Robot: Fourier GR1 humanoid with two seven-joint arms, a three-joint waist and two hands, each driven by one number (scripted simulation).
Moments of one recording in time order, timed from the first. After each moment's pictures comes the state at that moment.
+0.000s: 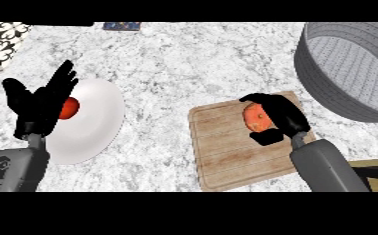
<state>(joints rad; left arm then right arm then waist) -0.22 0.35 0.07 -1.37 0.16 0.01 0.21 -0.33 -0.30 0.30 -1.24 0.67 0.15 0.04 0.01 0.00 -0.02</state>
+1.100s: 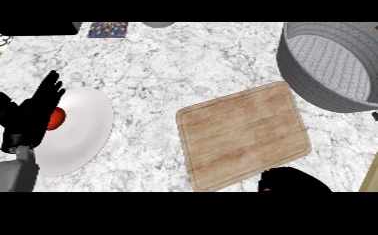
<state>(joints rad) -0.14 0.35 0.13 -1.38 0.15 0.02 0.20 0.09 -0.59 0.56 -1.58 0.89 0.09 -0.53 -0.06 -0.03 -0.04</state>
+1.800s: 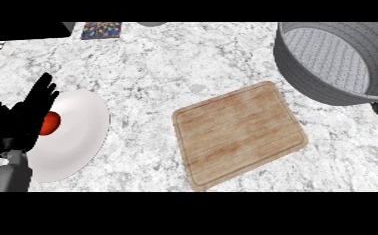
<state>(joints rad) -0.12 0.36 0.15 -1.41 0.16 0.02 0.21 0.46 -0.79 0.27 -1.92 0.35 0.16 -0.87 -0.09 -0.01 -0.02</state>
